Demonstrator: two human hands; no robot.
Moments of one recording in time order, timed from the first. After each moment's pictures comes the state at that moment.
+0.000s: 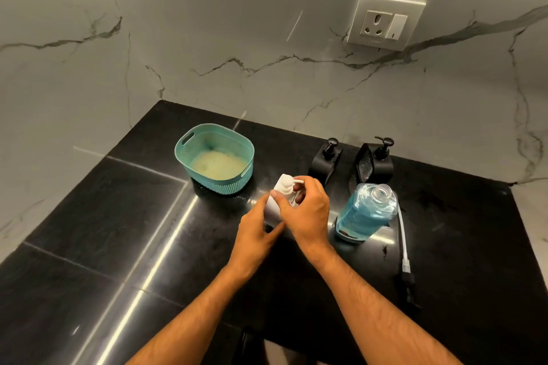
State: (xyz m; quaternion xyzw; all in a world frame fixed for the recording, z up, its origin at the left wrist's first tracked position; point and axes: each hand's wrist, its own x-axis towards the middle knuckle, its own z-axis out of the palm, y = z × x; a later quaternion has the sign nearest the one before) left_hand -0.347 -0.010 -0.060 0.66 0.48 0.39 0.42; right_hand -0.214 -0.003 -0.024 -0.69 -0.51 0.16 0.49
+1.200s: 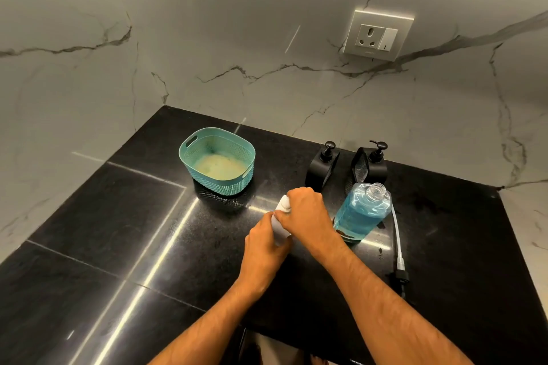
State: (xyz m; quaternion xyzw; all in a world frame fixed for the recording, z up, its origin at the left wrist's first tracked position) left_hand -0.333 -0.048 -0.057 0.65 0.57 0.34 0.38; right_hand -0.206 -0.006 0.001 -0.72 -0.68 0.10 0.14
